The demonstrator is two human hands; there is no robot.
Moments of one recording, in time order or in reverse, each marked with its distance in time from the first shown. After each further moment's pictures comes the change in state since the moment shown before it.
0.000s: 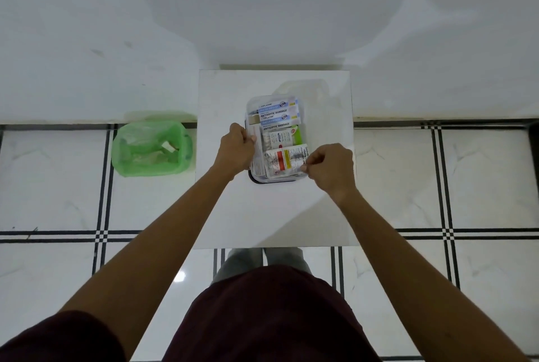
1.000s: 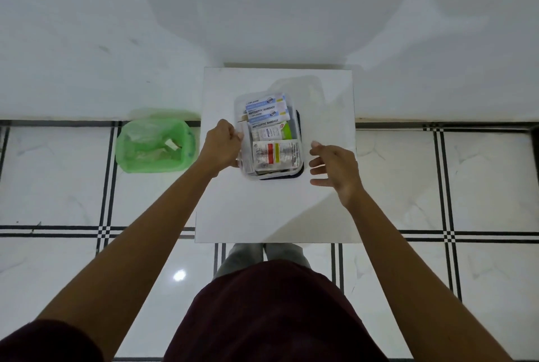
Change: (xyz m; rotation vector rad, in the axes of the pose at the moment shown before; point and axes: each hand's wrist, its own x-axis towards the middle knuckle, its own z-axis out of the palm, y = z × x) left_hand -0.014 -0.006 -0.032 0.015 0.042 0.005; right_hand -0.008 0.009 -0.008 0.510 -0.112 0.295
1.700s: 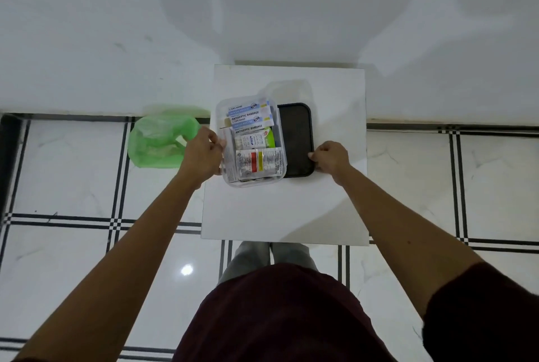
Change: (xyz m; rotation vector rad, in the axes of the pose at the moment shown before) left_hand -0.016 -0.032 -0.029 -0.063 0.136 -0.012; right_hand 0.075 0.019 0.021 -0.386 -0.055 -0.026
